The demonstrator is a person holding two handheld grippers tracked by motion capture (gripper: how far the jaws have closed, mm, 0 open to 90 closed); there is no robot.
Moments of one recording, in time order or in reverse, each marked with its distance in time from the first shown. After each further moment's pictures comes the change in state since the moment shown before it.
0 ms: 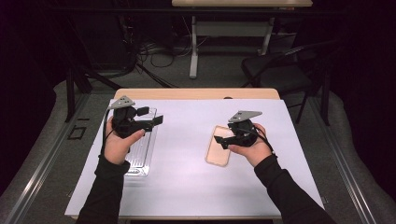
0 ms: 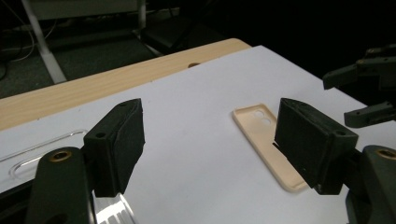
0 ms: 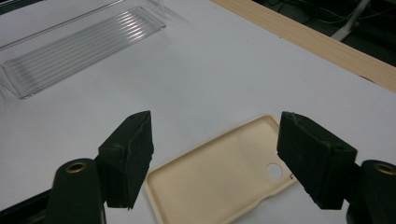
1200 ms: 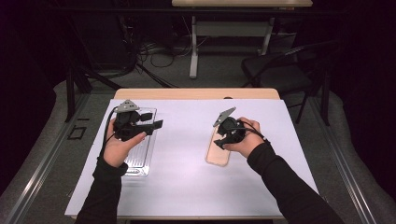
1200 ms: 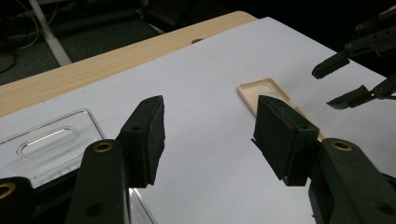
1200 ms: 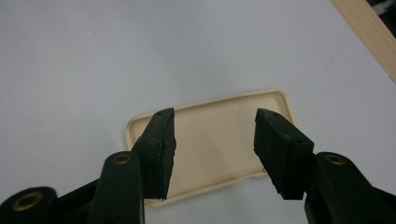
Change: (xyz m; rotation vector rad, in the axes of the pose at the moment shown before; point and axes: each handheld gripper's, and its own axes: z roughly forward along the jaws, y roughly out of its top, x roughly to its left) left arm -0.009 -0.004 0.000 0.091 0.020 0.048; right arm 0.008 0.018 0.029 0.318 0.033 -0.298
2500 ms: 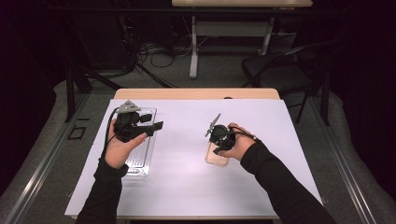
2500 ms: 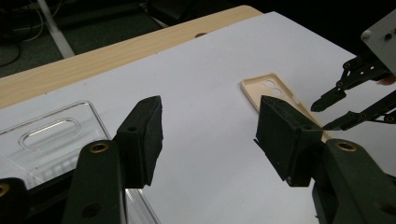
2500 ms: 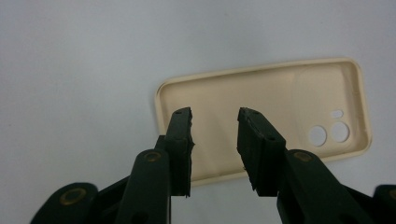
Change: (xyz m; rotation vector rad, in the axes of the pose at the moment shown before) left arm -0.002 -0.002 0.001 0.015 0.026 -0.011; right arm 0.014 0.002 0.029 0.205 0.102 -0.048
